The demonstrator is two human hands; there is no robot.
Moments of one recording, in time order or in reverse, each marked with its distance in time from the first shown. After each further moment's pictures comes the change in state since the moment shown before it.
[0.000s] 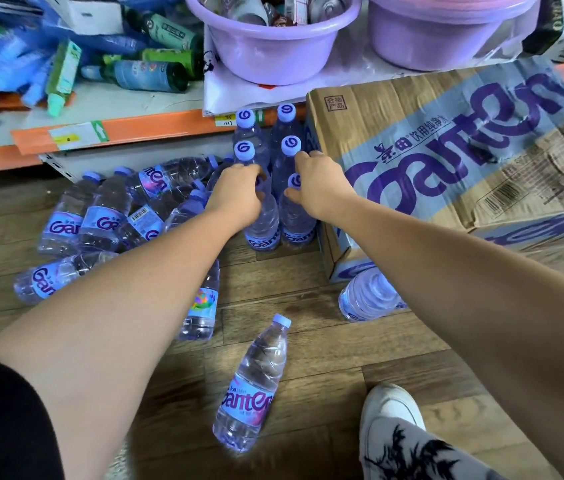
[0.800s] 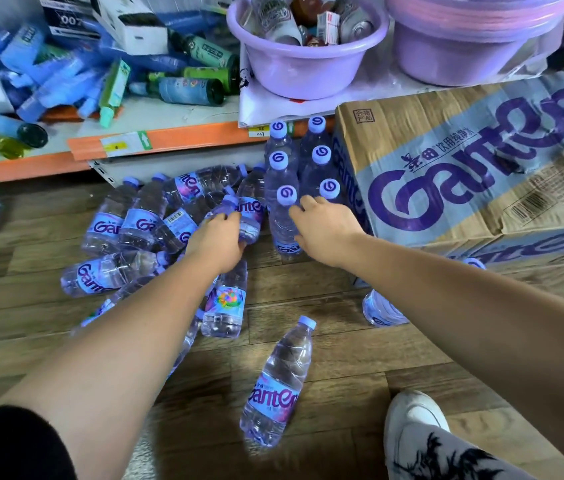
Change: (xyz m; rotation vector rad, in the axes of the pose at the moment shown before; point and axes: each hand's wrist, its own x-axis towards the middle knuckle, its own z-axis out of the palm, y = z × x) left_hand -0.060 -0.072 -0.004 0.238 -0.180 -0.142; right_hand -0.036 -0.034 0.032 -0.305 -0.004 -0.276
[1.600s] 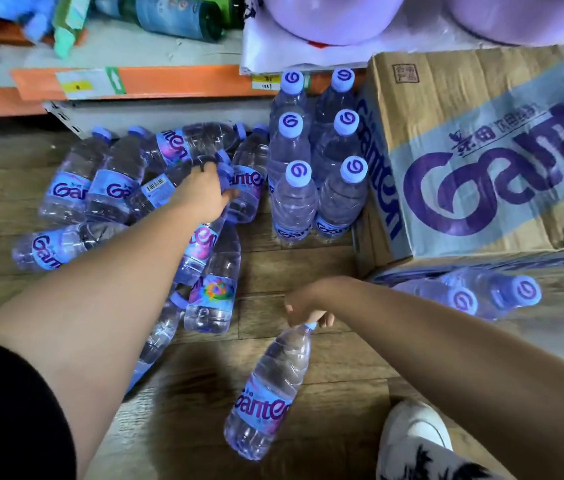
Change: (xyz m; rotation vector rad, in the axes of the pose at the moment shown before) left_hand 0.089 -0.029 0.023 -0.182 -0.021 -0.148; right_hand 0.011 -0.045 0.115 0.295 -1.120 -0.081
